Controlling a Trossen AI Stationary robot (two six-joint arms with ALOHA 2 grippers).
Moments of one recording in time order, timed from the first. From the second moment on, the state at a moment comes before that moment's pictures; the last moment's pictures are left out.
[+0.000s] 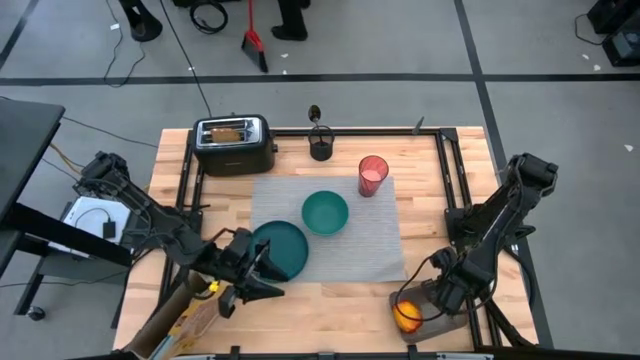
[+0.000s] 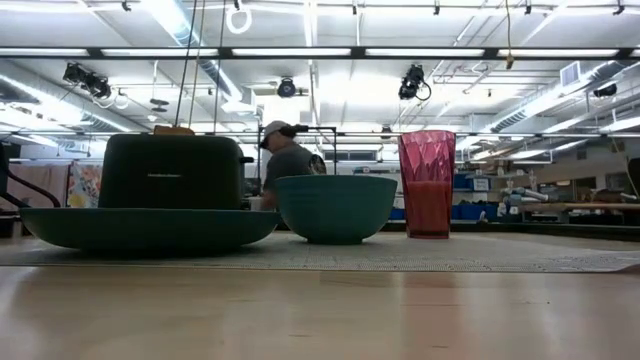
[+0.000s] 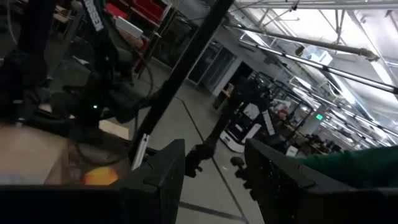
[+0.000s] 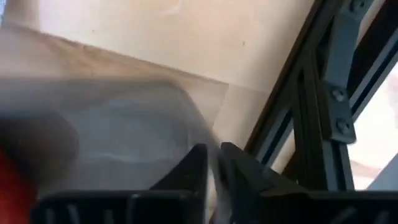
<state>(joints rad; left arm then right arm) -0.67 1.25 0.97 0.42 -0.36 -0.57 0.95 1.44 0.86 -1.03 -0.22 2.24</state>
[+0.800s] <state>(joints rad) -0.67 1.09 0.97 0.14 -0.36 -0.50 0.87 1.60 1.12 -0.74 -0.15 1.79</state>
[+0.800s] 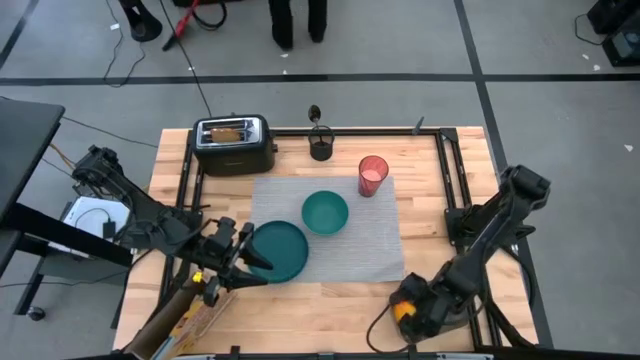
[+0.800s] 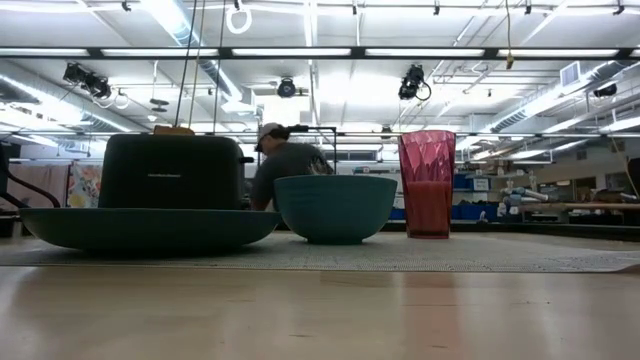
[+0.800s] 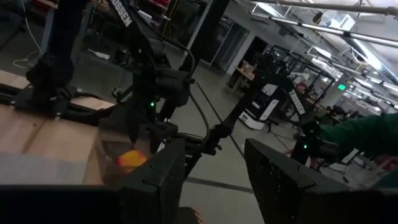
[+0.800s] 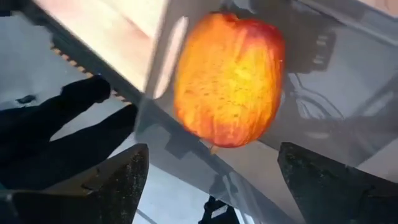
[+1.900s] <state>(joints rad) -0.66 1.08 0.97 0.13 -0.38 -0.51 0.90 1.60 1.45 -1.17 0.10 1.78</state>
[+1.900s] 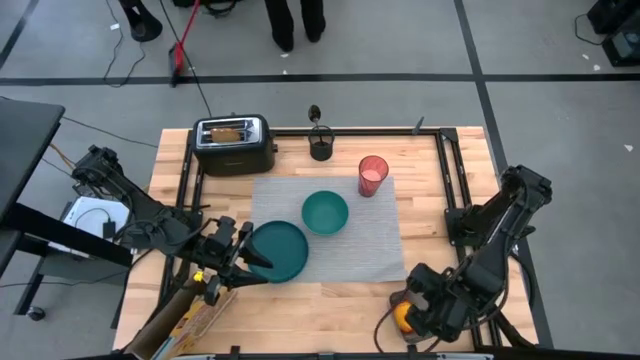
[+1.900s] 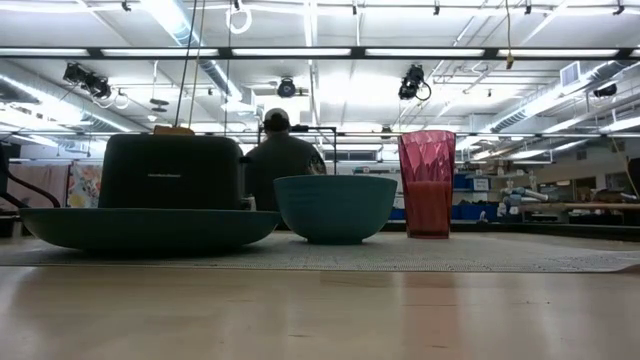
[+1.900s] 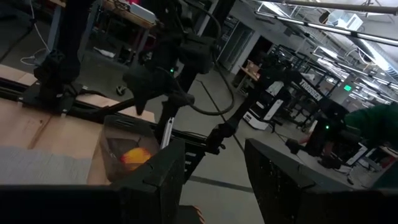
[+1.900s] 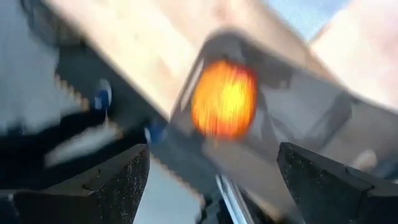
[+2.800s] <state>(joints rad) -0.62 1.08 0.97 0.12 -0.45 -0.51 0.95 1.60 1.30 -1.09 0.05 1.88</state>
